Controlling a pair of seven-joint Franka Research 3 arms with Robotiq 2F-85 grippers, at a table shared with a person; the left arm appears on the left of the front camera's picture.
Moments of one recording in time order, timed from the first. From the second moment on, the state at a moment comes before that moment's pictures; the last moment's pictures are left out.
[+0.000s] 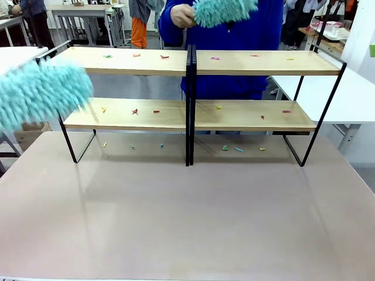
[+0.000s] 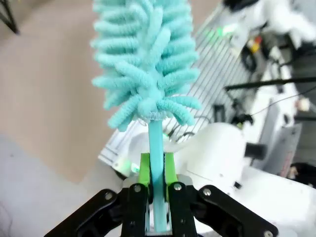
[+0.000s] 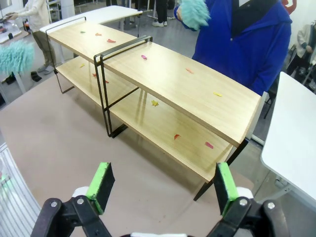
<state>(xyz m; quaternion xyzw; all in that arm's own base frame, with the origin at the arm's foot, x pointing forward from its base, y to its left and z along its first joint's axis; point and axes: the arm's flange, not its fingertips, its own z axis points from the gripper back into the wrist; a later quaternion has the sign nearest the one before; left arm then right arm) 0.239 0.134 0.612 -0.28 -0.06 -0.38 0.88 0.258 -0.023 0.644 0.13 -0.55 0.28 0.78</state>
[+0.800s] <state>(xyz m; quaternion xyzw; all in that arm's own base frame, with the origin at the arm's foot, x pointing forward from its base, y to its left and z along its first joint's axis) 0.266 0.012 0.538 -0.24 -0.01 -0.39 0.89 0.258 -0.023 0.644 0.13 -0.55 0.28 0.78</state>
